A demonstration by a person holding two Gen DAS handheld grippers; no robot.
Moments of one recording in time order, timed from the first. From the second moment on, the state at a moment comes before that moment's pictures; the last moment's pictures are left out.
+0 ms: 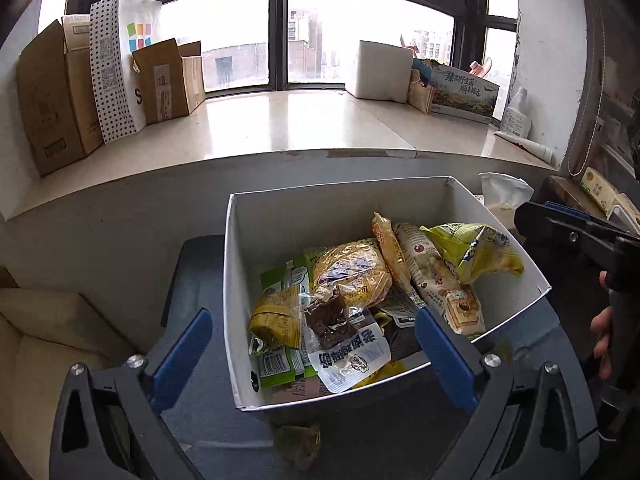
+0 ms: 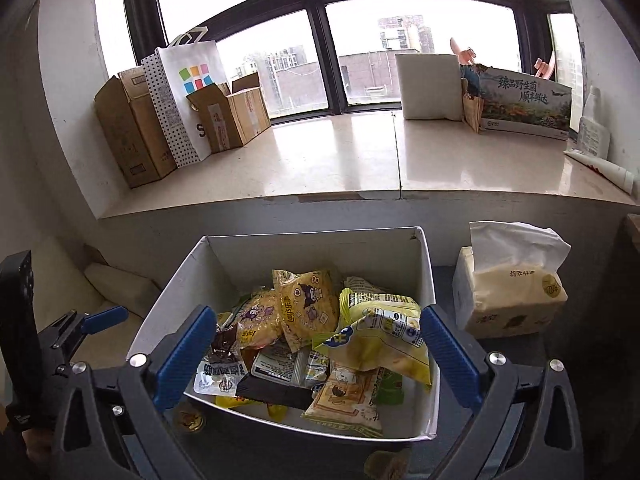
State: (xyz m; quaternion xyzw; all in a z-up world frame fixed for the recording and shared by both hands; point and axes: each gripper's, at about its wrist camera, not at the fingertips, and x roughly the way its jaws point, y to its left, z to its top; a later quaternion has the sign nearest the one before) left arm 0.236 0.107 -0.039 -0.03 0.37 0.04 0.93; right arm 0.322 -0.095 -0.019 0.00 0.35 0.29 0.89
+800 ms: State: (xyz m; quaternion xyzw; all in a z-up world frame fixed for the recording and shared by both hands) left arm 0.057 0.045 -0.069 -0.10 0.39 0.01 0.92; right arm 0.173 -0.172 -0.111 -0.05 0.37 0.26 0.89
